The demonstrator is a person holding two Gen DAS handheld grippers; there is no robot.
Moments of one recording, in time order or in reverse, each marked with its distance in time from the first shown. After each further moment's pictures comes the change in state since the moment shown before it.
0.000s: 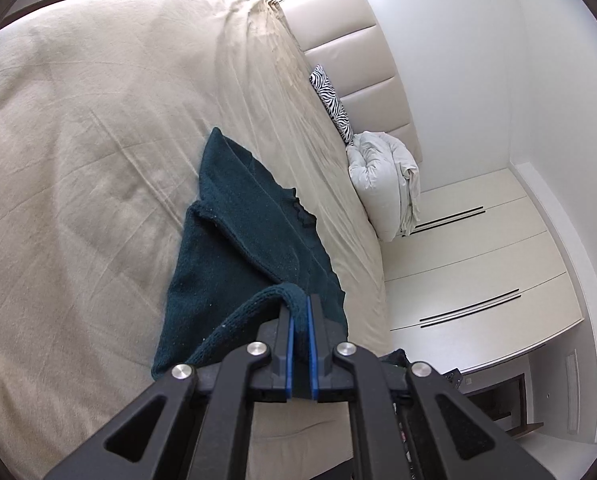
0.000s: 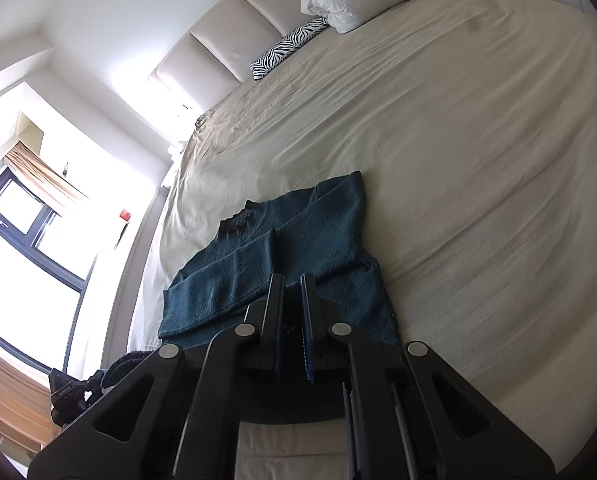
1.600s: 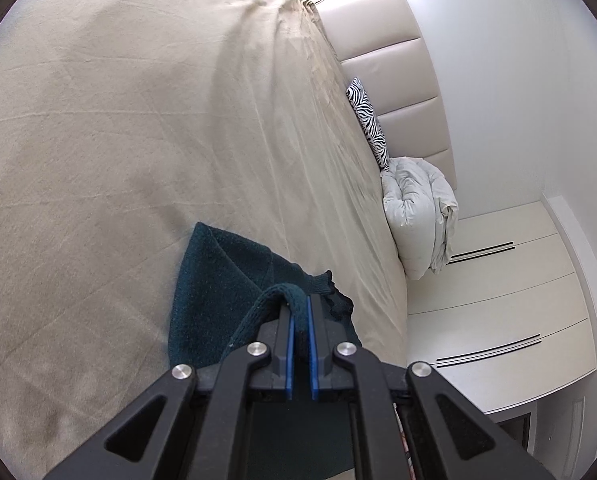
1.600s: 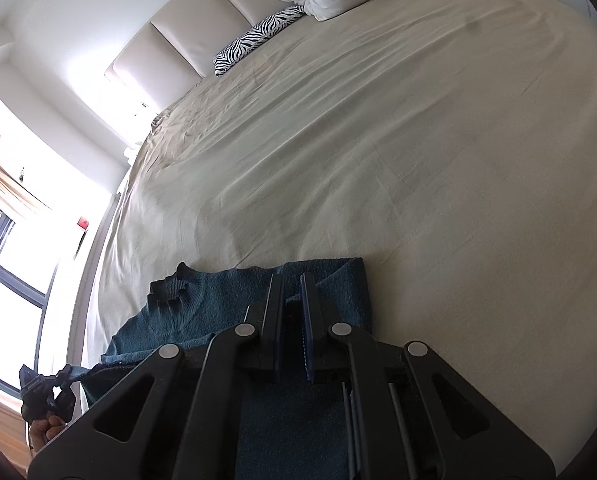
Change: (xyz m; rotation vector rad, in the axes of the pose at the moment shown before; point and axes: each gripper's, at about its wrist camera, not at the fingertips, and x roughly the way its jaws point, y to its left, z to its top) left arm 0.139 0.032 0.139 -0.092 -0.027 0.079; right arm 0.196 -0.019 0.104 0.018 0.010 -0.151
